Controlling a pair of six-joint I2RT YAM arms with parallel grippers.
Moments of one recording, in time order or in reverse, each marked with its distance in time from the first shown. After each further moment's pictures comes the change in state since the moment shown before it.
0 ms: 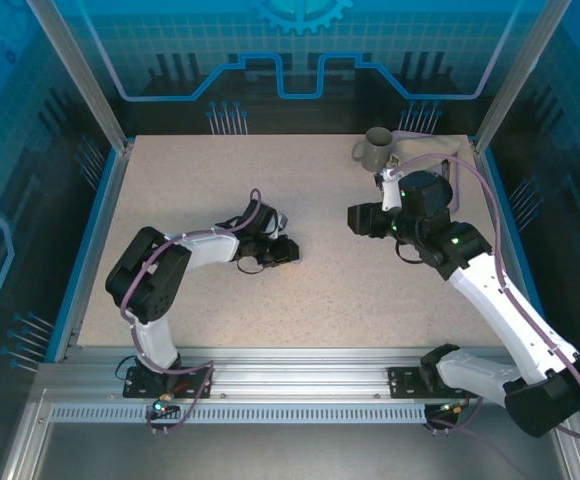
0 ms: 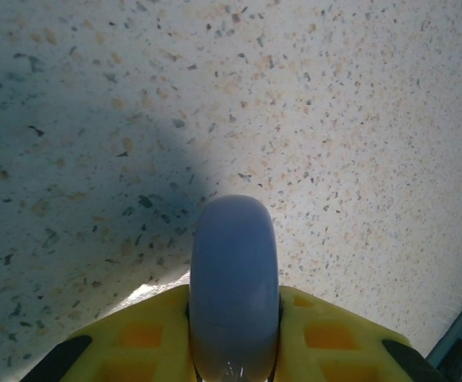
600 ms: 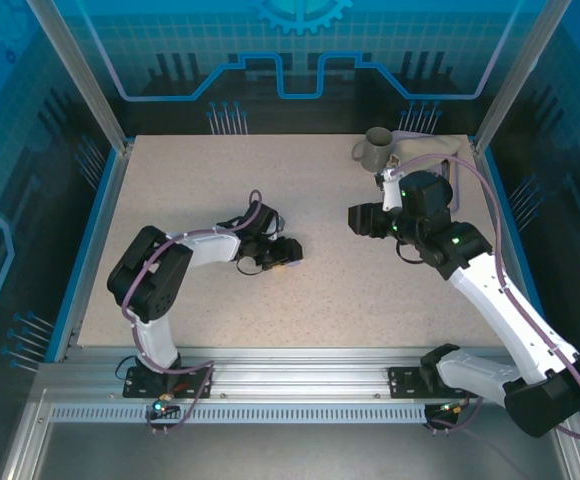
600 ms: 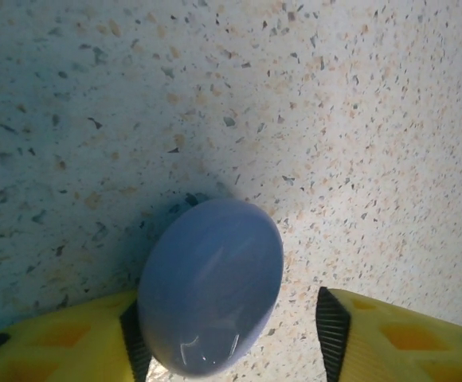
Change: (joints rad) left arm -0.003 0.005 0.008 -0.044 -0.065 -0.003; right arm -0.005 0.000 0.000 -0.005 0.001 0.000
